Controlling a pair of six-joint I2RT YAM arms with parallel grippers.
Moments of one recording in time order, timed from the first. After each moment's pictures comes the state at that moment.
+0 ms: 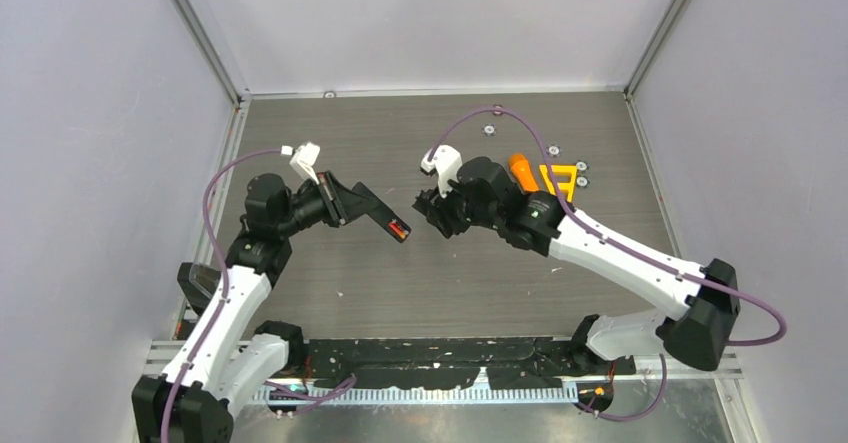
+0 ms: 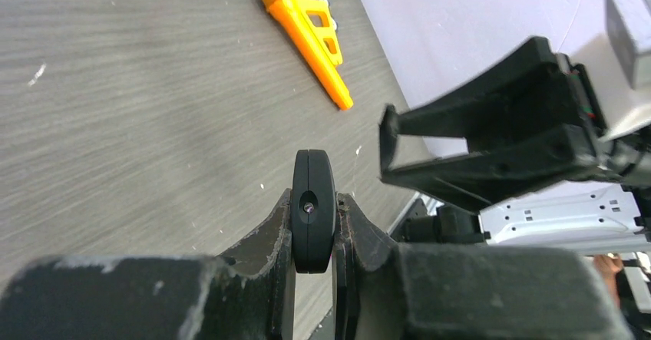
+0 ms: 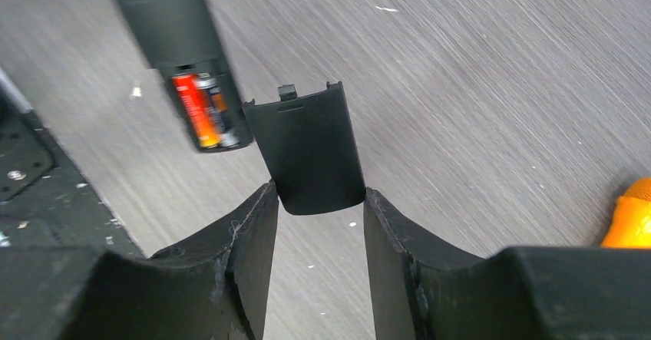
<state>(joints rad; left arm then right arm) -0.19 0.88 0.66 -0.02 0.71 -0.68 0.89 1.32 1.16 -0.44 0.04 0.01</state>
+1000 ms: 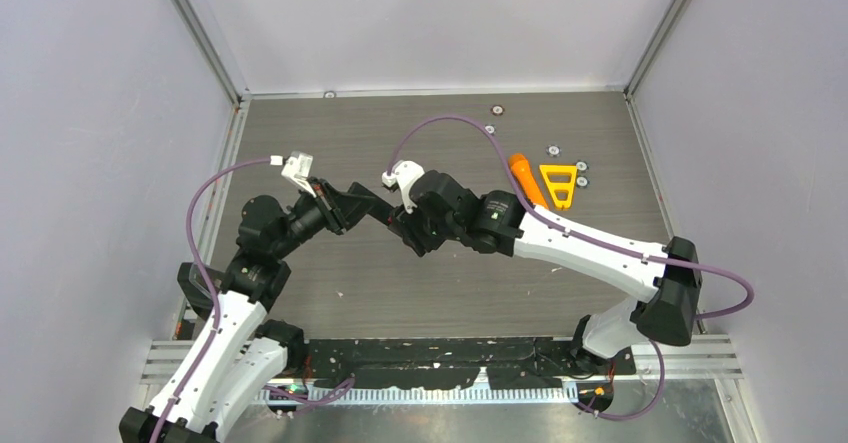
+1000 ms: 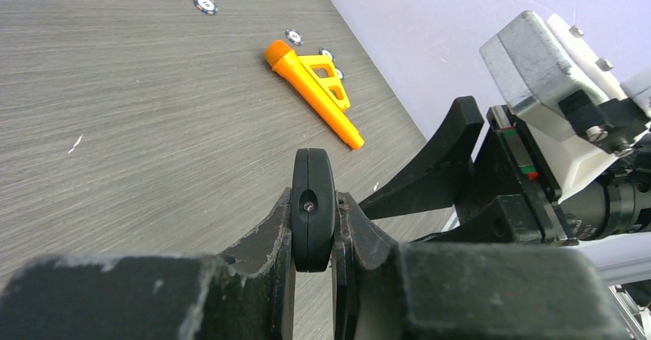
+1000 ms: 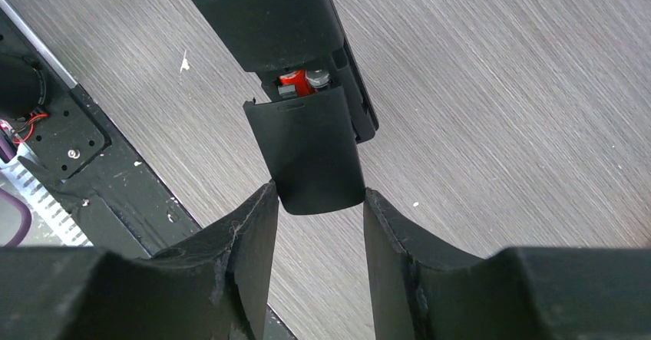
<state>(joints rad) -0.30 0.69 0.59 0.06 0.50 -0.62 1.09 1.47 1.36 -0.63 0.14 0.17</state>
